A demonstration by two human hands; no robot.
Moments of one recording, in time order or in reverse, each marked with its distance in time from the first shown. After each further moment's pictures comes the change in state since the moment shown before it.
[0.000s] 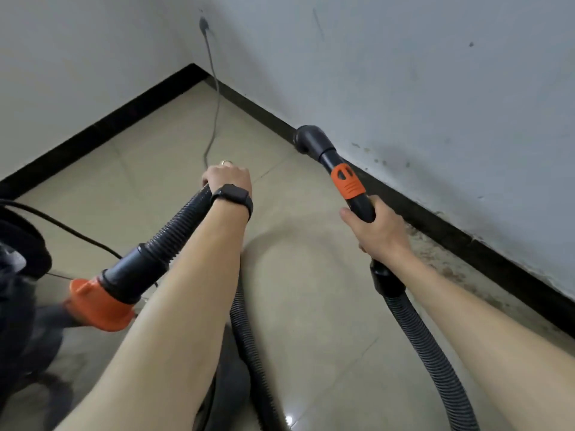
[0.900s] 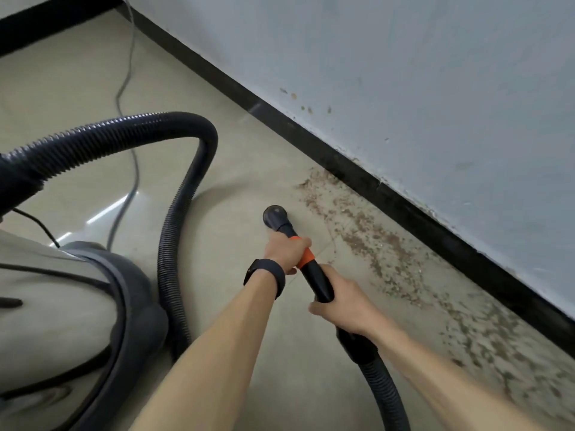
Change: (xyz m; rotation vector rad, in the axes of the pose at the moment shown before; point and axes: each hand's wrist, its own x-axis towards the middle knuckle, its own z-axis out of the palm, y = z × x) left_hand -0.183 0.233 0.042 -1.826 -0.829 -0.175; right_hand -0.173 0.146 -0.047 -0.255 -0.508 0.218
